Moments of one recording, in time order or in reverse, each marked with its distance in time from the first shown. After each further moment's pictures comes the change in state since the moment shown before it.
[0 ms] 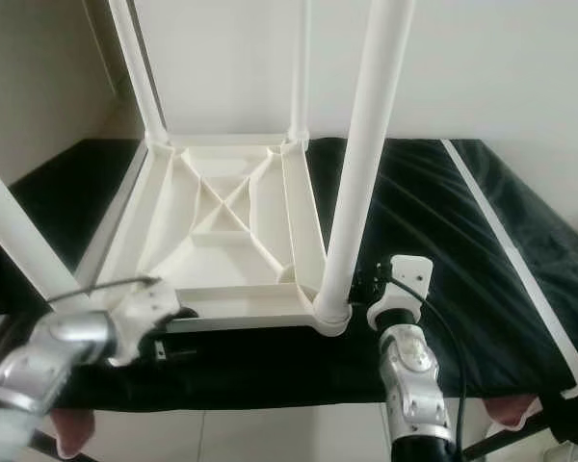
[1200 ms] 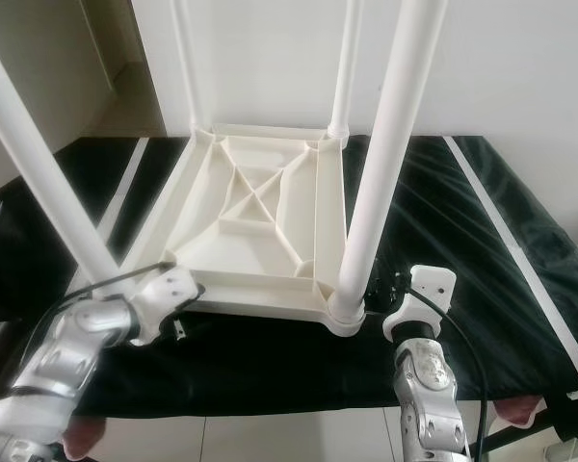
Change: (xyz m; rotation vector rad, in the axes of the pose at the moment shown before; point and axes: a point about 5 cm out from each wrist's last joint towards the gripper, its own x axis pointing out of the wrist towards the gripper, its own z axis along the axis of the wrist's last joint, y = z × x) left arm 0.028 -0.023 0.016 0.080 -0.061 0.070; right arm -0.017 -0.022 0.013 -0.054 0.016 -0.075
